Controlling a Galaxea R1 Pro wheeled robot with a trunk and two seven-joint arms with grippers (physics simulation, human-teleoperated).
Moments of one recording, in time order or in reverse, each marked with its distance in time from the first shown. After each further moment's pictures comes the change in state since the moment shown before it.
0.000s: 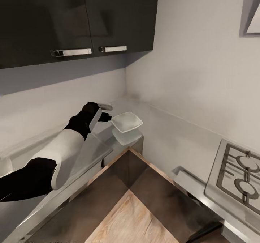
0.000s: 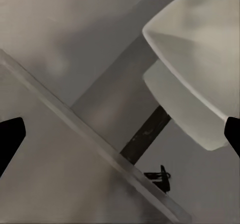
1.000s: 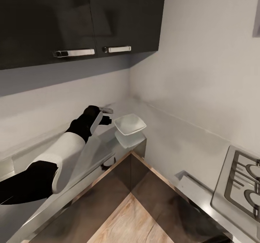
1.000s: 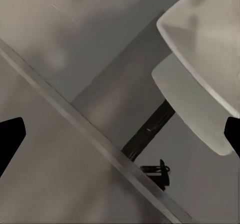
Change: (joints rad) left arm 0.030 -0.006 -0.001 -0.001 0.005 0.001 -0.001; right arm 0.000 -0.004 -0.001 0.020 0.004 -0.004 0.001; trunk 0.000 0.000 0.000
